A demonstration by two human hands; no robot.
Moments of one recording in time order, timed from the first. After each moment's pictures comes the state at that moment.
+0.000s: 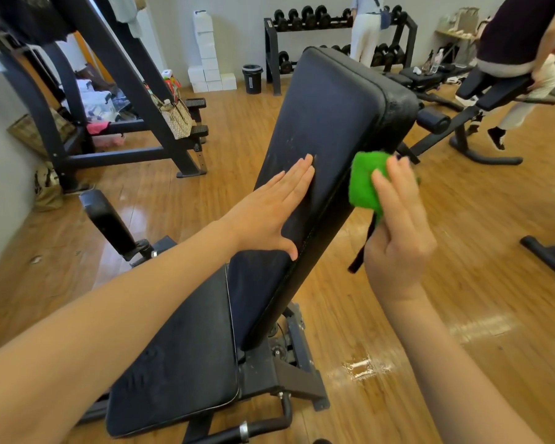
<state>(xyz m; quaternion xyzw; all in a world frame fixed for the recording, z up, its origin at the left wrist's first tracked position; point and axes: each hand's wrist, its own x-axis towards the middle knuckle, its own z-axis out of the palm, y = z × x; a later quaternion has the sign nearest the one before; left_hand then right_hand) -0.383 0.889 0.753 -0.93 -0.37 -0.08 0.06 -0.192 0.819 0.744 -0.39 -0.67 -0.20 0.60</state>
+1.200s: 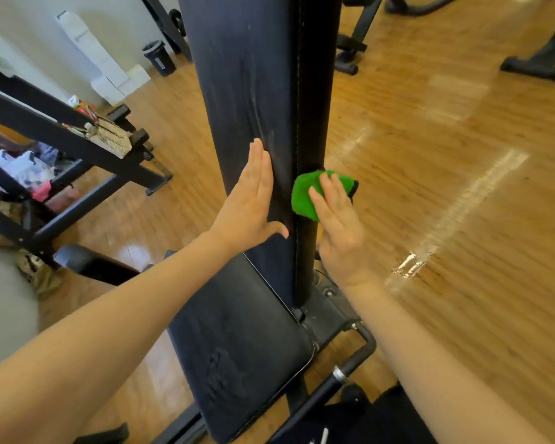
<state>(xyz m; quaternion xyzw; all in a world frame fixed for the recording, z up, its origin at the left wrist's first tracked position) -0.417 0.892 0.652 -0.95 -0.29 -0.09 0.04 -0.288 0.803 0.561 -0.54 -0.57 -0.10 0.61</state>
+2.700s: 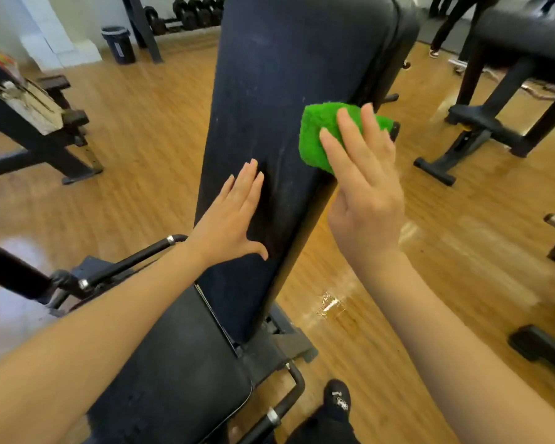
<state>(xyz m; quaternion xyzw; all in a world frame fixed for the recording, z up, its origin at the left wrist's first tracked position) -0.429 0.926 0.652 -0.95 -0.27 -0.17 0.05 -0.263 0.810 0.727 -0.56 -0.63 -0.31 0.44</state>
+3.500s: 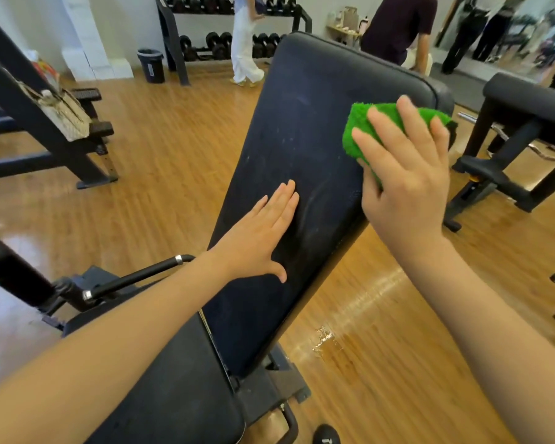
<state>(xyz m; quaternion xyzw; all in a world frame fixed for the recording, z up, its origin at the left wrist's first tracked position) -0.420 0.938 0.691 -0.96 -0.27 -0.09 0.03 -0.231 0.859 0.789 -0.53 -0.65 -0.45 0.31</state>
